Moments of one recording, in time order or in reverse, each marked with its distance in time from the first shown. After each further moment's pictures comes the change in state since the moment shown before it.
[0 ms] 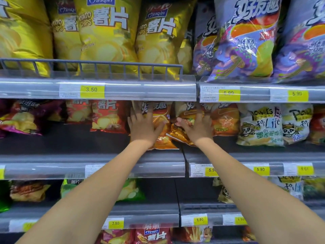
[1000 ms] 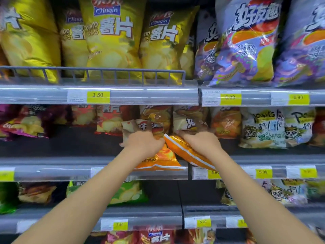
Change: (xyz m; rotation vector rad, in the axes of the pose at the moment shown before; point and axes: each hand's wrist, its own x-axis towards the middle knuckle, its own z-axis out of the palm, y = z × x) left_hand -0.039 0.019 -0.075 0.137 -0.493 -0.161; right_hand -0.039 -0.018 -0.032 -0.089 -0.309 0.154
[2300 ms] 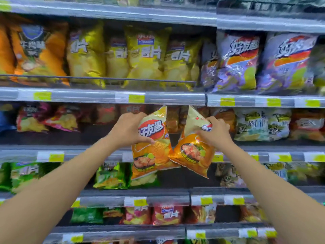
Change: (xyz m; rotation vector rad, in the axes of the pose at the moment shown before) left_hand -0.061 -0.118 -0.066 0.069 0.384 0.509; right_hand -0.109 -0.025 -0.046 0.064 0.244 -0.174
